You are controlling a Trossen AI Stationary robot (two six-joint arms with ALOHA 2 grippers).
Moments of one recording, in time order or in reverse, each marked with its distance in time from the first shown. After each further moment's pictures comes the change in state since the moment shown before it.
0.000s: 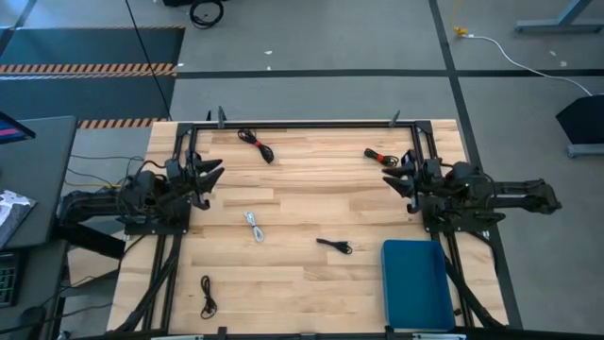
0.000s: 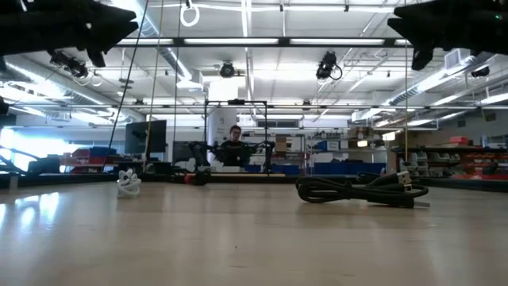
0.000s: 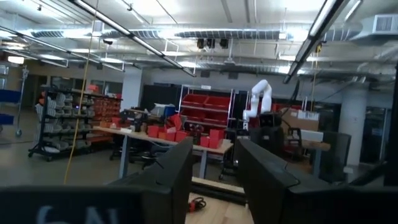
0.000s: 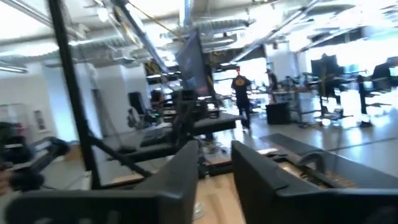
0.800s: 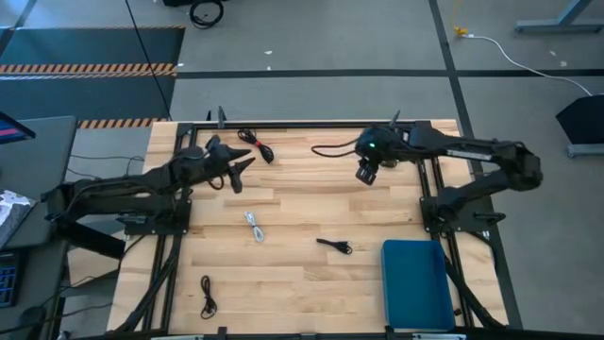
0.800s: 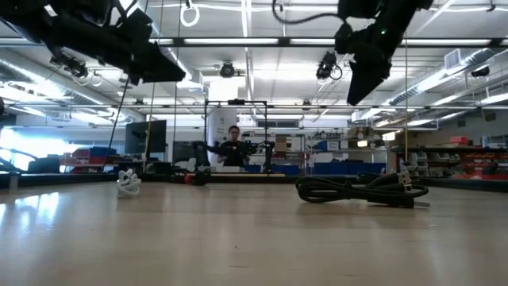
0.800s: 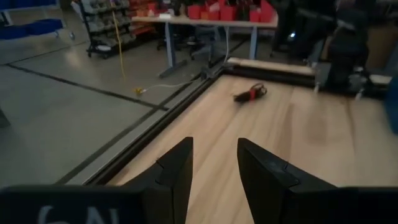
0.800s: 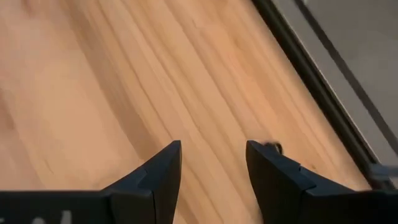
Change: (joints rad) left arm 0.277 0.631 0.294 -0.244 0.113 0.042; right arm -0.259 1.041 0.920 -1.202 0.190 -0.027
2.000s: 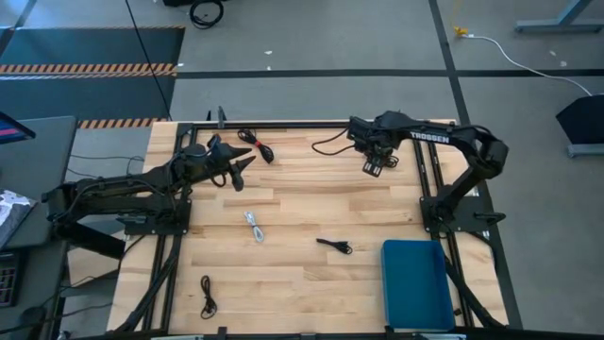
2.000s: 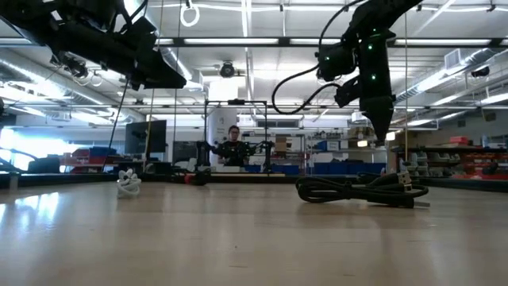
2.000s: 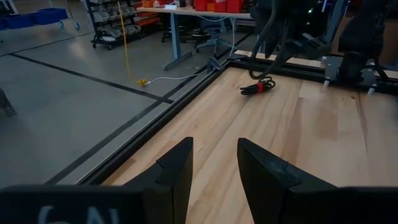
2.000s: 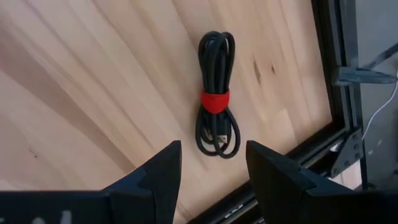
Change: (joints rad) left arm 0.032 0.030 0.000 0.005 0.016 -0.008; right arm -0.206 0.308 0.095 -0.295 0.058 -0.111
